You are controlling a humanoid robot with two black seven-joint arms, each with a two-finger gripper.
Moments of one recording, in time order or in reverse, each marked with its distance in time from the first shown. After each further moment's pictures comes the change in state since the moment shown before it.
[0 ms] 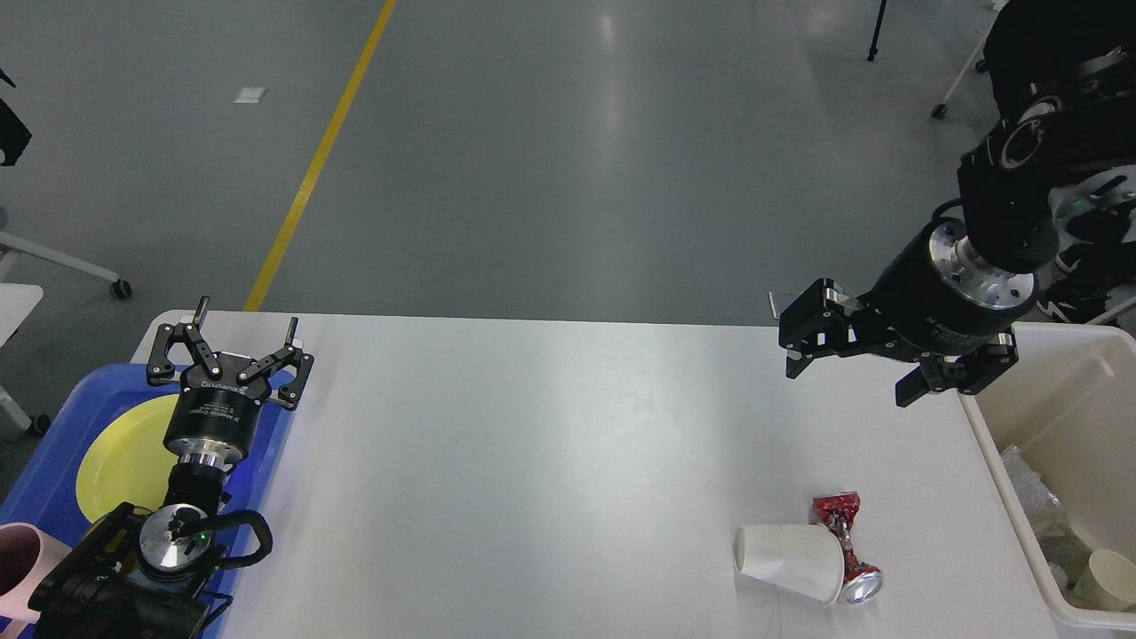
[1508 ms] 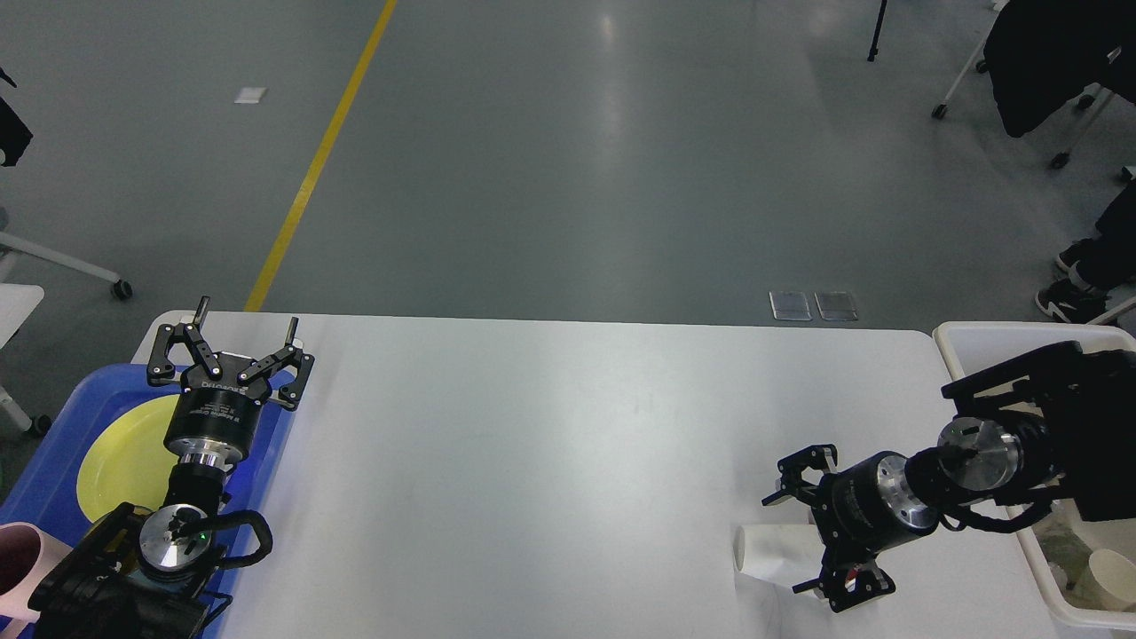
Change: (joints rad) left arm 0.000 0.000 0.000 0.000 0.000 -0.001 0.000; right arm -0.881 -0.141 0.272 -0.267 0.713 -0.319 -0.044
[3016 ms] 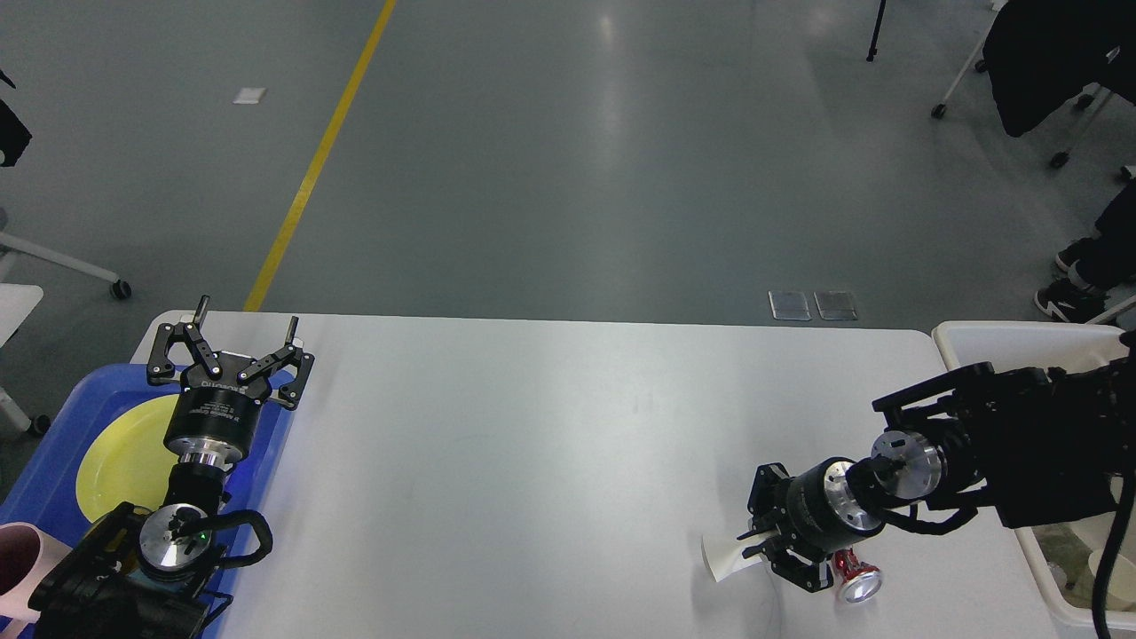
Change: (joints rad) left arm 0.000 0.000 0.000 -0.001 0.000 0.000 0.000; right arm -0.066 0.130 0.060 -0.099 -0.019 -0.083 0.001
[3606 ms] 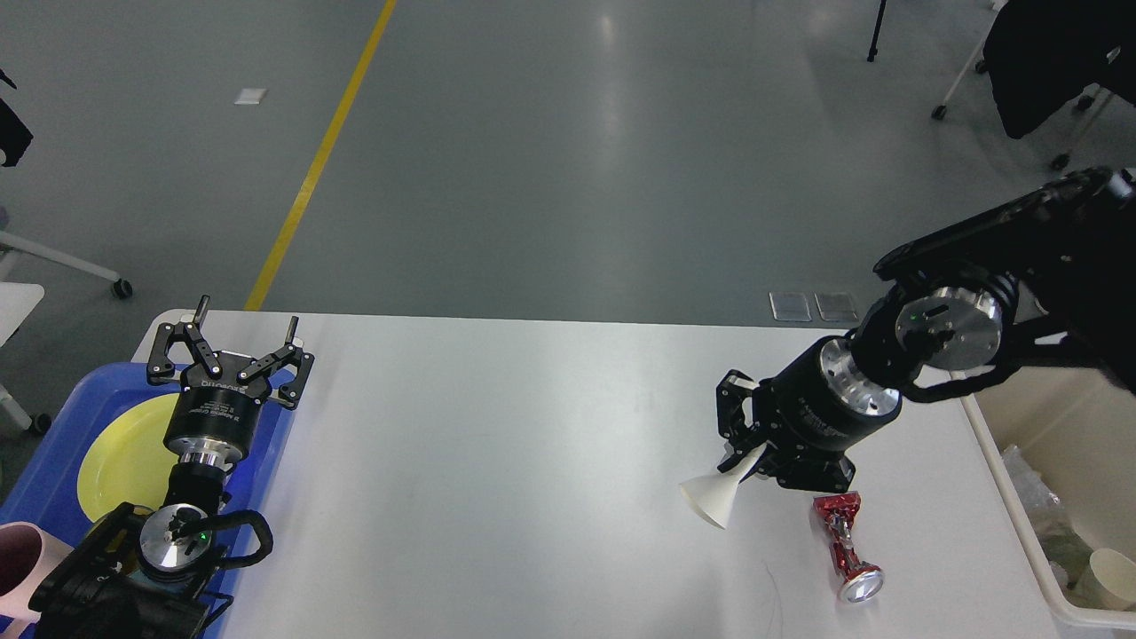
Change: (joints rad) left arm 0.000 0.000 0.000 0.000 0.000 0.000 0.000; right arm 0.668 0.045 -0.175 0.339 -0.275 0.241 -0.020
